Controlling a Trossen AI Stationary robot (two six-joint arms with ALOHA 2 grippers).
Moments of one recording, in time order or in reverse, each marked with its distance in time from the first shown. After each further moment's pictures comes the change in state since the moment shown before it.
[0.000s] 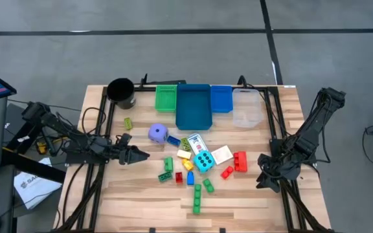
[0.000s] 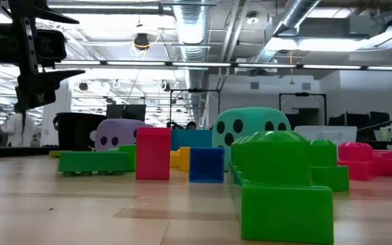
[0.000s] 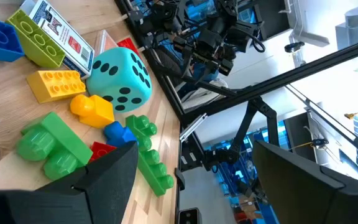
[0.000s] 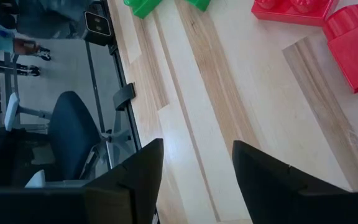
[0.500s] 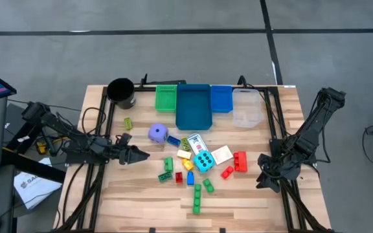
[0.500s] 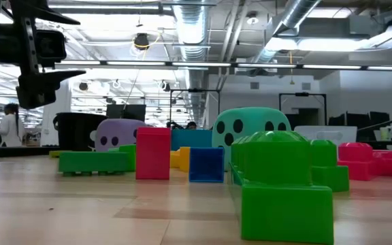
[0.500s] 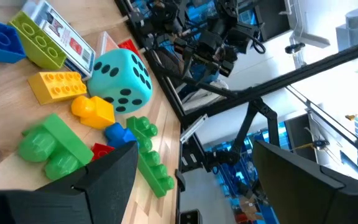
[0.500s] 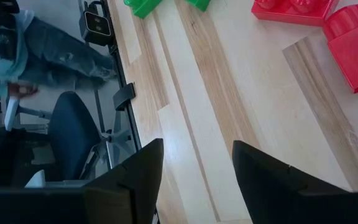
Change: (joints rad) left arm 0.001 0.000 0.000 0.000 -0.024 0.000; right arm 0.000 0.000 0.000 0.000 0.000 0.000
